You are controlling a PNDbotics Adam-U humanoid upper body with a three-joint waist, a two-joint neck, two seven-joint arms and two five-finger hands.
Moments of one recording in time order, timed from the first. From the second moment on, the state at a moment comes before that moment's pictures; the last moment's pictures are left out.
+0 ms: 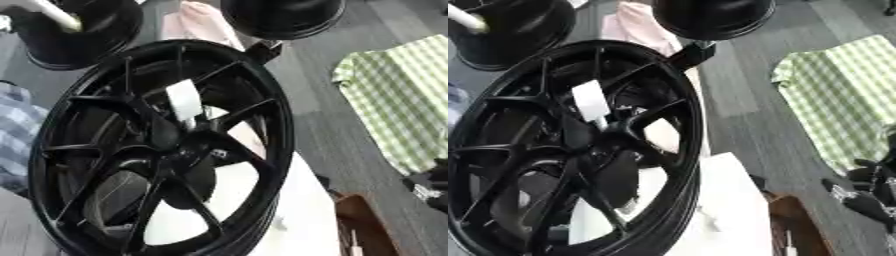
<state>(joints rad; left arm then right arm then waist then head) -0.80 0.92 -0.08 -1.52 -0.15 0.18 -0.27 -0.07 -0.45 -0.33 -1.13 0.01 -0.30 -0.06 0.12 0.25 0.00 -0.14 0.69</state>
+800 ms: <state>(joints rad) -0.51 0.86 0.19 -1.20 -0.32 0.09 -0.28 -0.07 -0.45 -0.34 -1.13 0.00 -0.31 -0.07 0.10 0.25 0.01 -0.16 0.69</state>
